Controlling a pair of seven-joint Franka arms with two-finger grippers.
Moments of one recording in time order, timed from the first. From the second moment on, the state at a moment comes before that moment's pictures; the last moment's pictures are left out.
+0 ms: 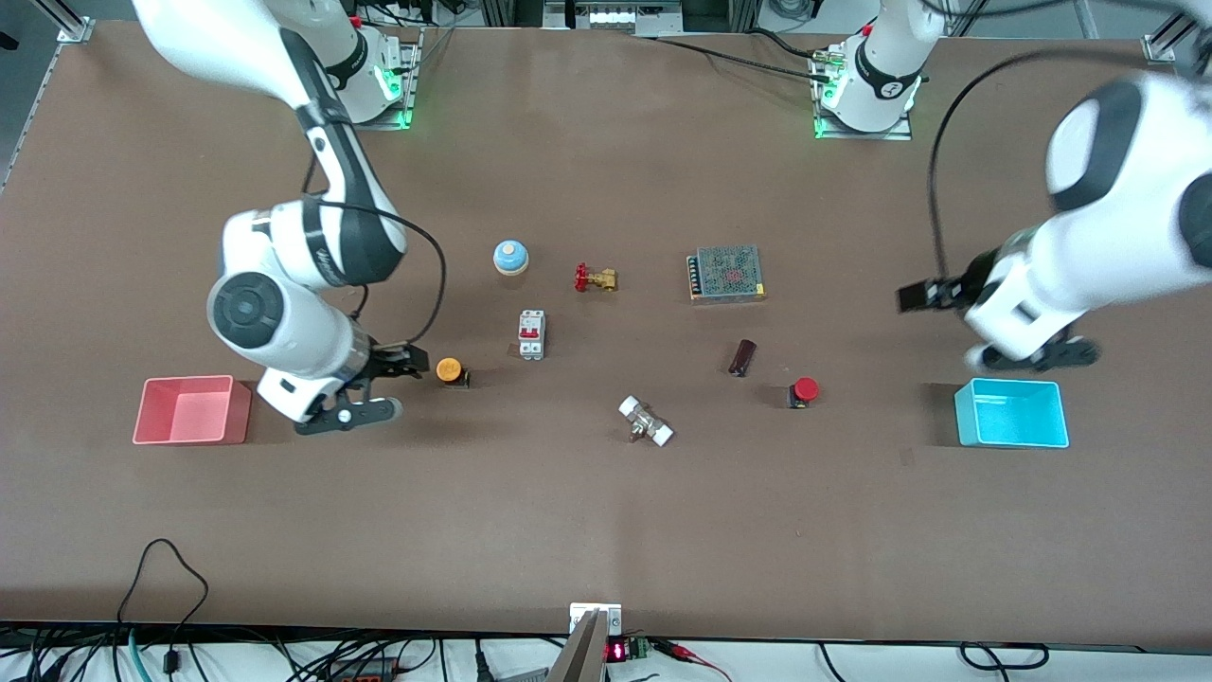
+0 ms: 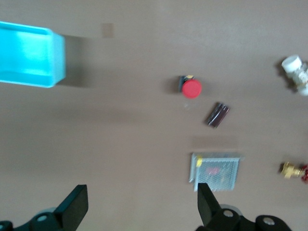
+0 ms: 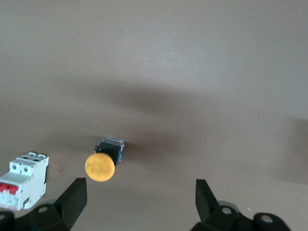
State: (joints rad) left arm -0.08 0.32 -0.07 -1.52 -0.09 1.64 -0.27; right arm 0.45 0.57 -0.17 -1.53 0.11 2.03 0.04
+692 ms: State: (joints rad) left arm -0.18 0.64 -0.08 -1.55 -0.09 2.01 -0.41; right arm 0.49 0.67 -0.17 -1.52 0.22 2.07 0.14
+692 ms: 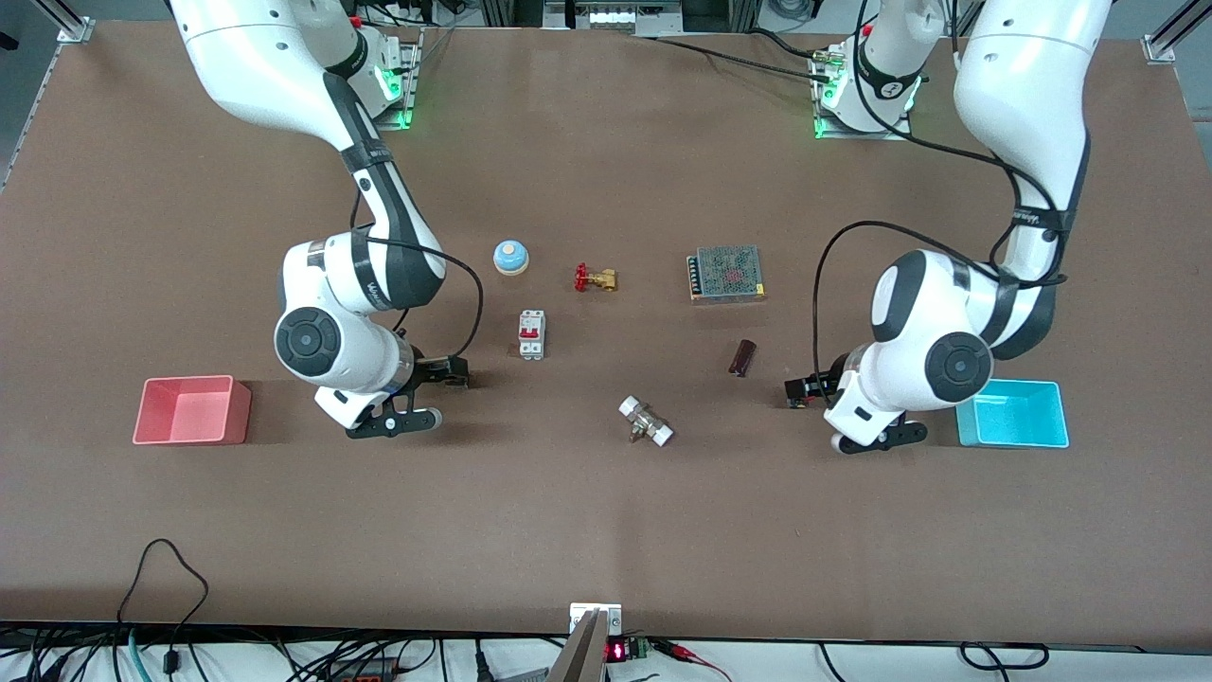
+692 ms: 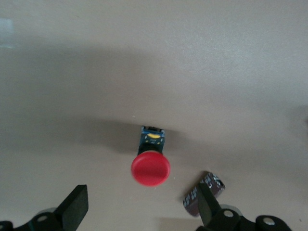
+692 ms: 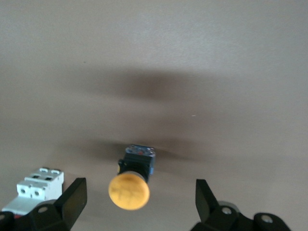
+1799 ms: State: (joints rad) left arm -0.20 0.68 -0.08 -1.57 -0.09 2.06 -0.41; right arm 0.52 0.76 -0.17 -1.53 0.22 2.10 0.18
